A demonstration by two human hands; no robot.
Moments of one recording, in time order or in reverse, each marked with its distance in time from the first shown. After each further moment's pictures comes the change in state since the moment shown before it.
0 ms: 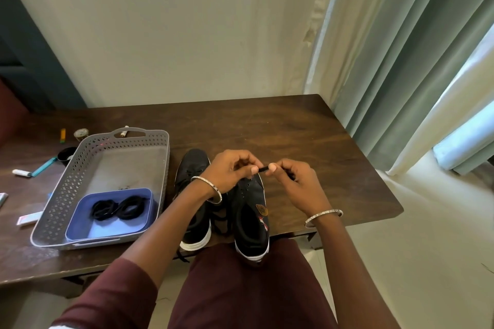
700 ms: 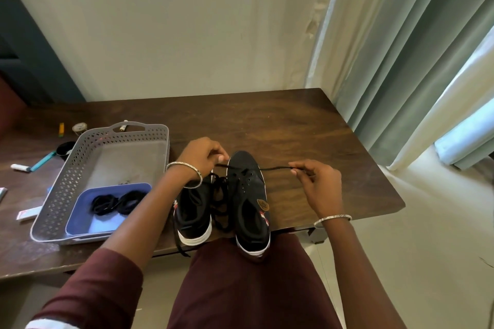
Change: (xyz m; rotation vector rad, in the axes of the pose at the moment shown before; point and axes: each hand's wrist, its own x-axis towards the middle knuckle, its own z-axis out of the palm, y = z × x) left_hand -0.002 -0.014 -0.049 0.531 0.054 -0.221; right_hand -0.006 0.043 -0.012 -0.277 0.276 -0.031
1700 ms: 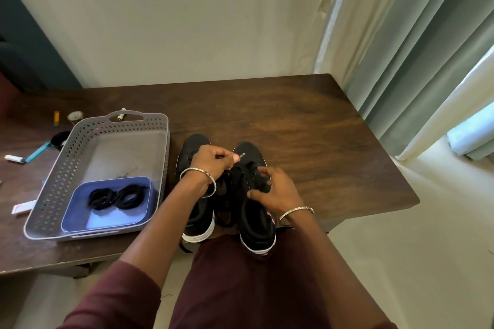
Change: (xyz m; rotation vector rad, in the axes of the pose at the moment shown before) left_hand 0.009 -0.015 0.060 -0.654 0.086 -0.373; right_hand -0.005 -0.014 0.089 0.000 -0.514 0.285
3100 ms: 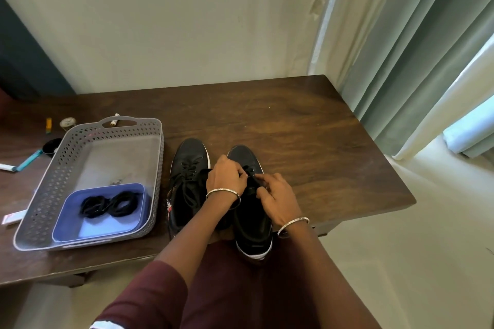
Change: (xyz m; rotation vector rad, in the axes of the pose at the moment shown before) left_hand -0.007 0.002 0.056 0.681 0.111 0.106; right_hand -0.005 0.016 0.003 0.022 0.106 -0.105
